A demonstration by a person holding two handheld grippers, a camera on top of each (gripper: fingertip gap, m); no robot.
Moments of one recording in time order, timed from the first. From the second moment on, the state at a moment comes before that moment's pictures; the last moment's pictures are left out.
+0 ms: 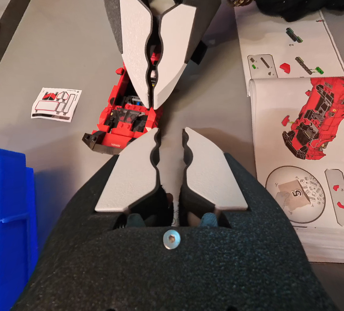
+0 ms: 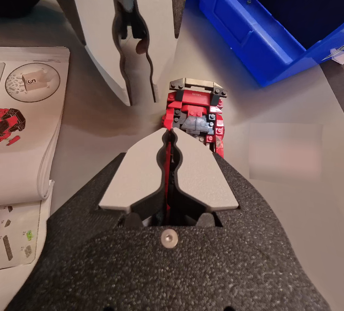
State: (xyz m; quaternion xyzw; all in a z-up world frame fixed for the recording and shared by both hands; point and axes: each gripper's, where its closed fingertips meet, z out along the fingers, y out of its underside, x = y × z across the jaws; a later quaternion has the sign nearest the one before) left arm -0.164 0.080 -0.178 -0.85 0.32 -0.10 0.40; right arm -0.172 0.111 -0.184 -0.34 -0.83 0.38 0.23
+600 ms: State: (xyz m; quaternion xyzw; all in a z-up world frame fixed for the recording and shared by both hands) left arm -0.154 0.097 -0.187 -0.85 0.36 -0.05 0.38; right arm -0.172 0.112 -0.188 -0.35 -0.83 0.38 0.22
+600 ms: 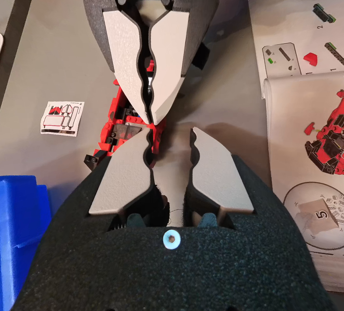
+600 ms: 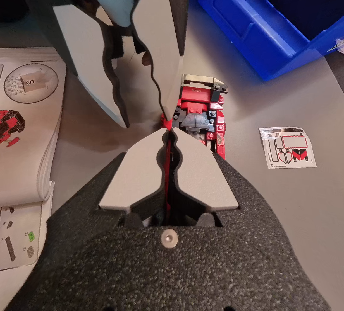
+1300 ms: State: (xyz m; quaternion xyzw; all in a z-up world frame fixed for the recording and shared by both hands) left arm -0.154 0.096 -0.188 -0.86 0.34 -0.06 0.38; right arm -0.172 0.112 -0.188 -0.37 -0.83 0.37 0.22
